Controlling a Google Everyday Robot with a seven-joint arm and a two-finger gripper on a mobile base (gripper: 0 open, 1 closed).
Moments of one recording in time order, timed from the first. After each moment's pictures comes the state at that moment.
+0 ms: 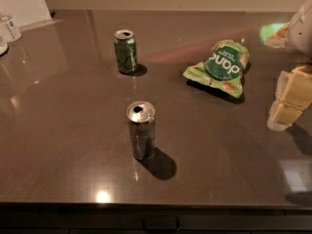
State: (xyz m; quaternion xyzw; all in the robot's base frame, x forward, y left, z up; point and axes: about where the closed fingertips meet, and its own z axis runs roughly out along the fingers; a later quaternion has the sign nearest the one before) arm 0.438 -0.217 0.976 -0.60 0.78 -0.03 0.16
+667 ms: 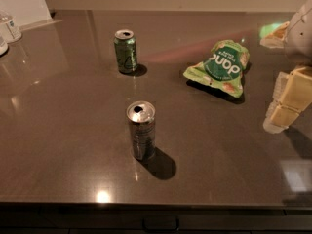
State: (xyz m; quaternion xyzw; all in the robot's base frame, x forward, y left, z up) arm 0.434 -0.204 0.979 -0.61 0.77 -0.02 0.18
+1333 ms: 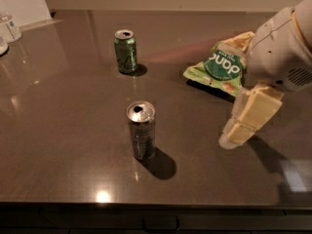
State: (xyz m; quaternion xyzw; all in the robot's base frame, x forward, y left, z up) arm 0.411 -0.121 0.978 -0.65 0.71 0.06 0.28
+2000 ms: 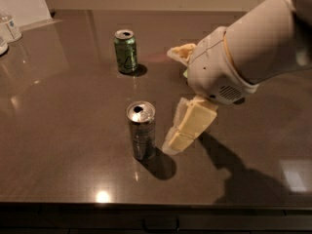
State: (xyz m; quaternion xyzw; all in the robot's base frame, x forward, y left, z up) arm 0.413 -0.029 0.963 -0.66 0.66 0.11 0.34
